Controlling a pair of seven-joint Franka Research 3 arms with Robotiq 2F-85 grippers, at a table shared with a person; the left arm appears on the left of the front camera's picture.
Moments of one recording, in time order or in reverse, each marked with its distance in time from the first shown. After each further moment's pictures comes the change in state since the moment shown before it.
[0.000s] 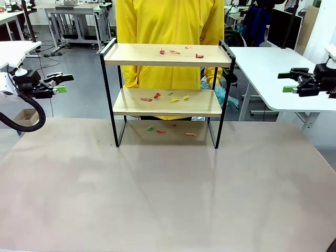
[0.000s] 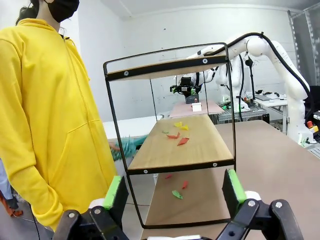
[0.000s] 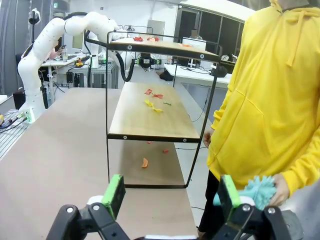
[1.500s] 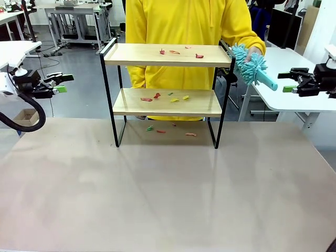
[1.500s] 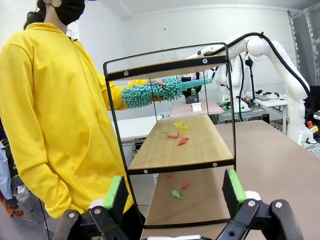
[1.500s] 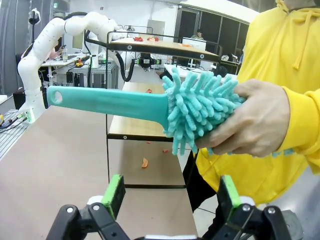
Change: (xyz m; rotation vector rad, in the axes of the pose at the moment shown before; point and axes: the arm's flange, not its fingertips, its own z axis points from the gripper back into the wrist) left arm 0.000 0.000 0.000 0.000 0.000 0.000; right arm 0.000 0.000 0.000 0.000 0.000 0.000
